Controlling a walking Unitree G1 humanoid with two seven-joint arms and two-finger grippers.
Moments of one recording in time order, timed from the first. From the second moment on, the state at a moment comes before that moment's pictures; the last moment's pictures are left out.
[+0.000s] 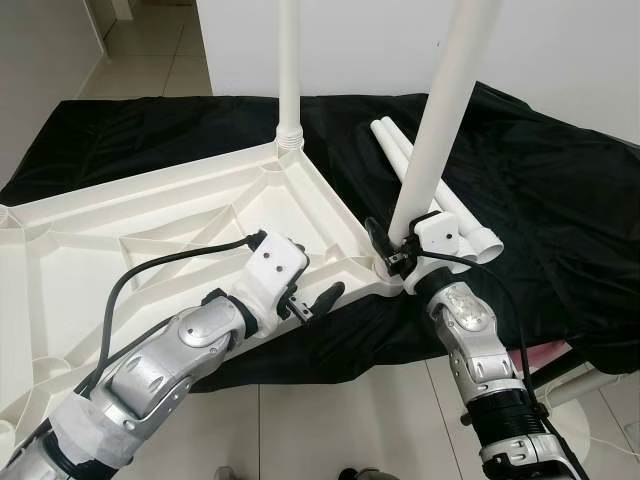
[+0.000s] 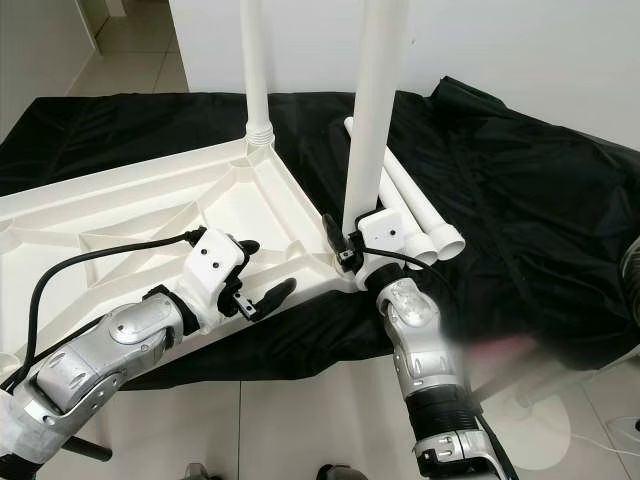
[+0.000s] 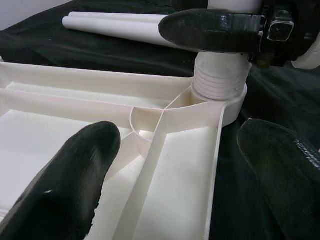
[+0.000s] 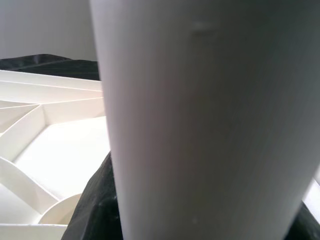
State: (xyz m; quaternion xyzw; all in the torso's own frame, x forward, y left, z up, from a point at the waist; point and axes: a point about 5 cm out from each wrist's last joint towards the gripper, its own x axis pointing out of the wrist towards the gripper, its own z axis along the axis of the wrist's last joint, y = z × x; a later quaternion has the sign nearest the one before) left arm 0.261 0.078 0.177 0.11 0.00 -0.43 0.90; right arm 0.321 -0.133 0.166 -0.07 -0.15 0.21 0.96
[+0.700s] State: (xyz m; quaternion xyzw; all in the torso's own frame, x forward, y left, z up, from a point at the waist) left arm 0.261 0.078 0.180 0.11 0.00 -0.44 0.89; right arm 0.336 -0.135 0.167 0.00 -0.10 0.20 0.98
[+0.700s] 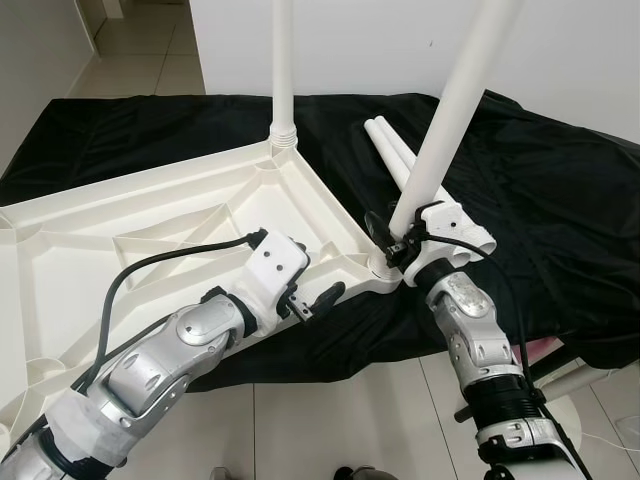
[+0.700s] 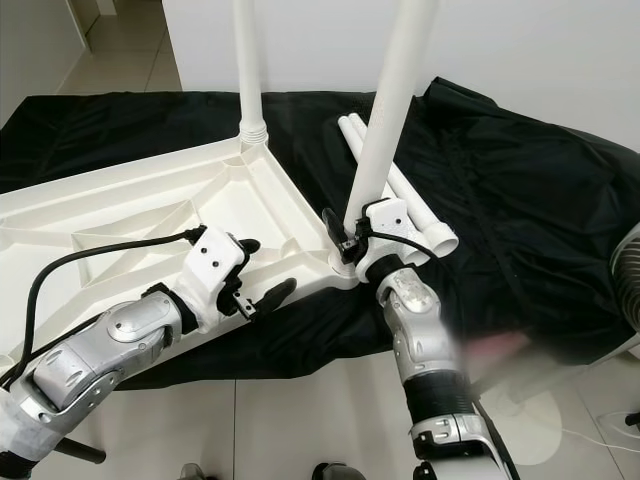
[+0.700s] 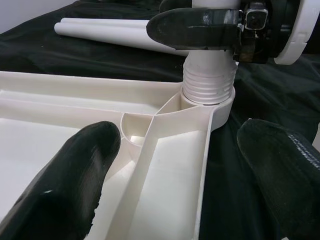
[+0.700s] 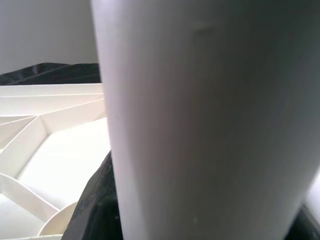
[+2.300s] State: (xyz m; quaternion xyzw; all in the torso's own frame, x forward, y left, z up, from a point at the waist) left arm 0.262 0.078 0.183 0.12 0.00 -0.44 0.89; right arm 0.335 -0.135 0.161 0.03 -0.10 0.18 0.98
